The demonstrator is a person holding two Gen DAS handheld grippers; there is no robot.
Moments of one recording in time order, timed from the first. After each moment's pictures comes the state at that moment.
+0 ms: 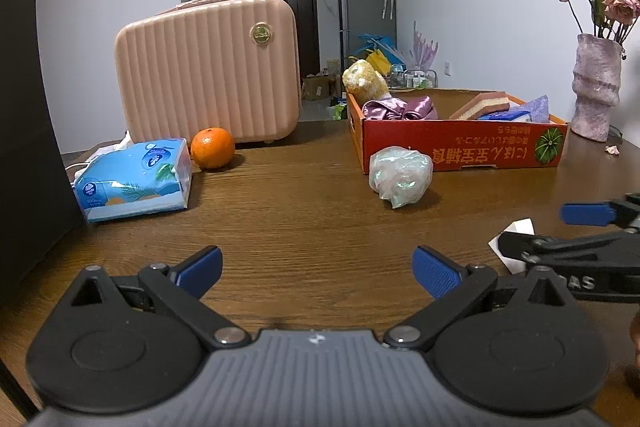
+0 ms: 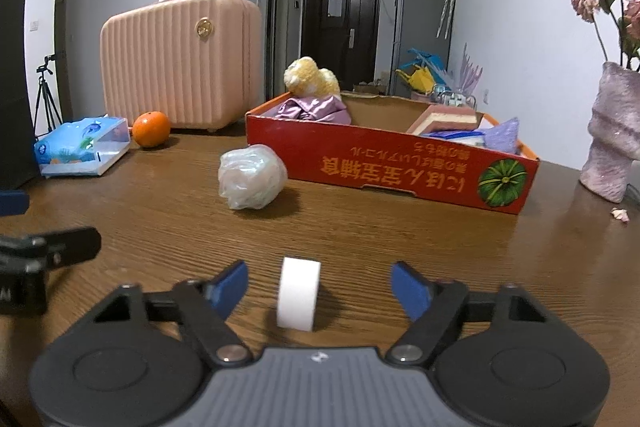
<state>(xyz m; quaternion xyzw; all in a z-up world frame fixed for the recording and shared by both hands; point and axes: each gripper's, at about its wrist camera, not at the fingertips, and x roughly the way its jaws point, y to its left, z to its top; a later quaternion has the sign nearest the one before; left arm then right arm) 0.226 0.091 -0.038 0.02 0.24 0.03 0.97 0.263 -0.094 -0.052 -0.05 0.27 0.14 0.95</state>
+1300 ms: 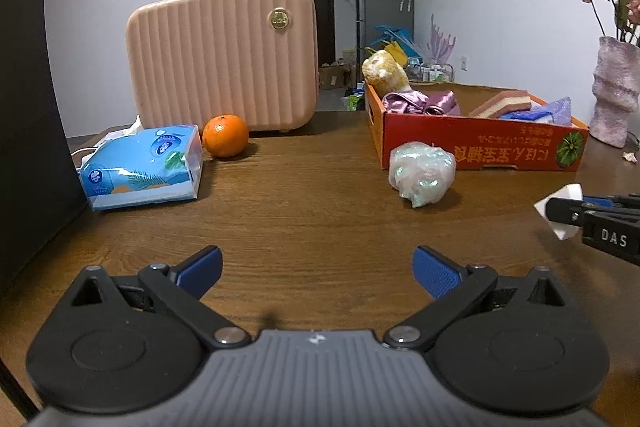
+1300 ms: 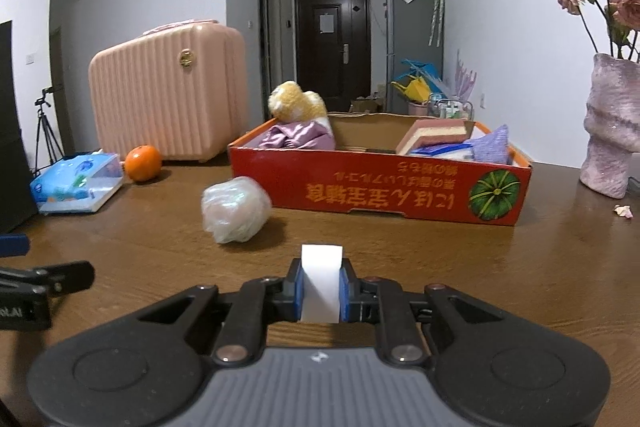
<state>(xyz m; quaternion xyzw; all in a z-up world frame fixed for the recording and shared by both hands) 0.240 0.097 -0.041 0.01 0.26 0.05 0.96 0.277 -0.118 -0.045 -0.01 0.24 0.14 0.96</state>
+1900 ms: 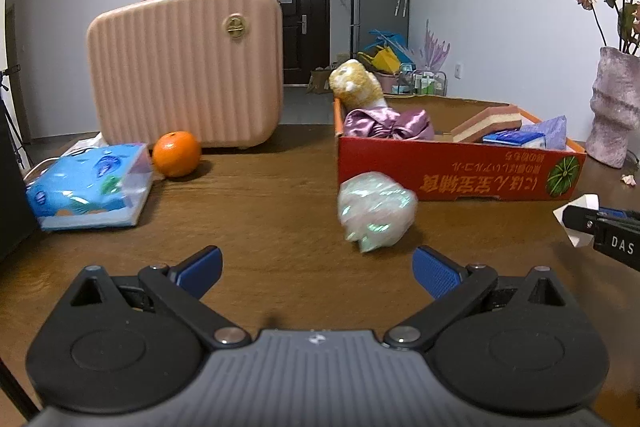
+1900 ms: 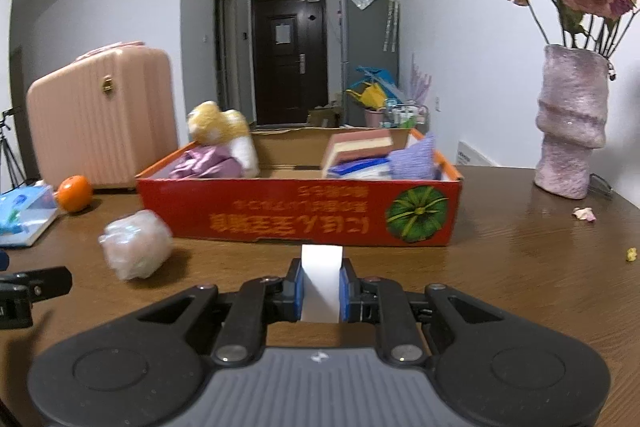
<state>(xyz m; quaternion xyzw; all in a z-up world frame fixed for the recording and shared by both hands) 0.289 0.057 -0.039 -0.01 0.25 0.04 0.97 0.319 -0.175 -0.044 0.00 0.22 0.07 0.97</state>
